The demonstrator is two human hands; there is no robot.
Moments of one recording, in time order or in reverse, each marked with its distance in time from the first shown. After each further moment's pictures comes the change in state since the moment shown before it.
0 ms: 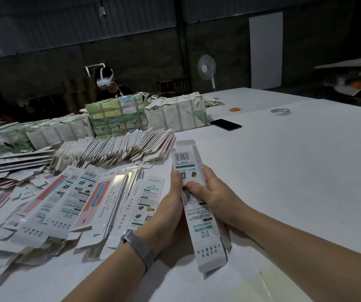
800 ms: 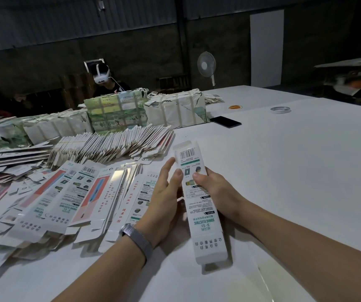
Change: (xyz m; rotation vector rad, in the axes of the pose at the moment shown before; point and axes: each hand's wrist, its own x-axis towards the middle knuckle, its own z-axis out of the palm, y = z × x) left_hand 0.011 -0.004 -0.012 -0.013 0.052 0.172; right_hand -0.002 -0.011 0.000 0.136 -0.058 0.068
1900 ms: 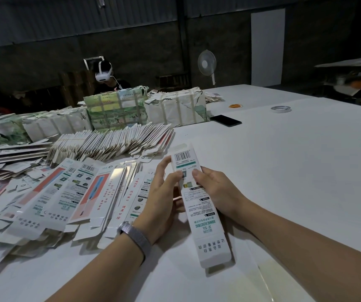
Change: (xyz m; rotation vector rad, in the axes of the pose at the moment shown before) left_hand 0.000 0.002 -0.004 0.007 -0.007 -0.013; right_hand 0.002 0.006 -0.001 -0.077 0.025 -0.032
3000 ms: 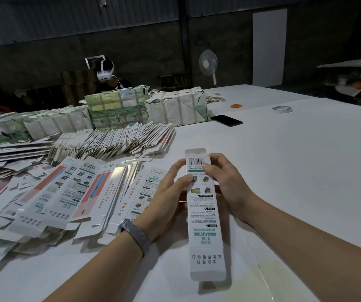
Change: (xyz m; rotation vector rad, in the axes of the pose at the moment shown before) left_hand -0.005 0.005 0.004 0.030 -0.202 -0.013; right_hand 0.006 0.002 -0.010 0.192 0.226 -0.011
